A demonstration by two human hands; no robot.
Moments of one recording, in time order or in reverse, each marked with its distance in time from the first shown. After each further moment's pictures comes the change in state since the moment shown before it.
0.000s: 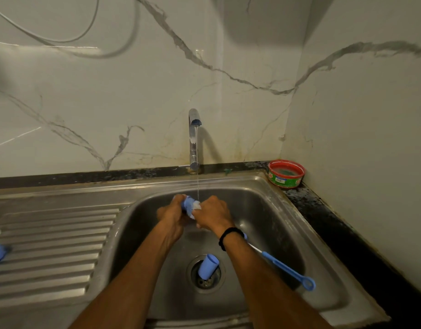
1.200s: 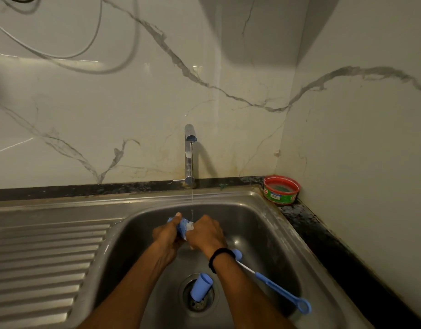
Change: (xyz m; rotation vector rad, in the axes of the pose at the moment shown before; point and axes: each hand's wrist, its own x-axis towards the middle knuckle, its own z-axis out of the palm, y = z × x) left_hand 0.001 -0.007 0.001 -0.031 -0.059 -0.058; right_hand 0.003 0.006 0.004 -0.028 -0.003 0.031
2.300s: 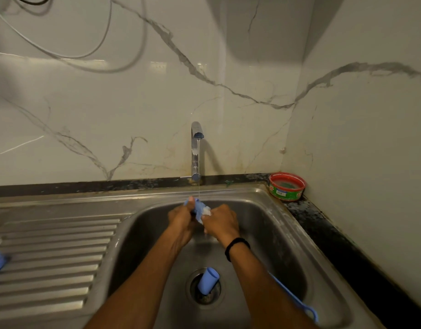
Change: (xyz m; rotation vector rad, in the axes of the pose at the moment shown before) left_hand -0.004 0.012 0.025 -0.008 -0.118 0.056; right_hand 0.007 0.001 -0.011 0.159 0.110 0.051
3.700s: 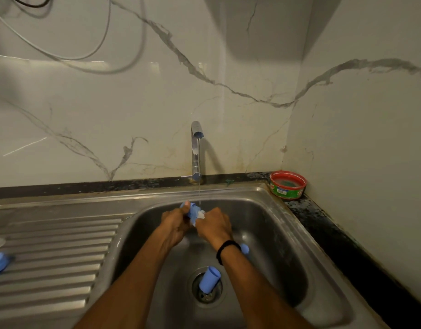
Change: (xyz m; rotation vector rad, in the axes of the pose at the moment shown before) left_hand 0.006 0.007 -0.022 0.053 -0.013 -0.026; right_hand -0.011 -0.004 0.009 0.022 -0.042 0.003
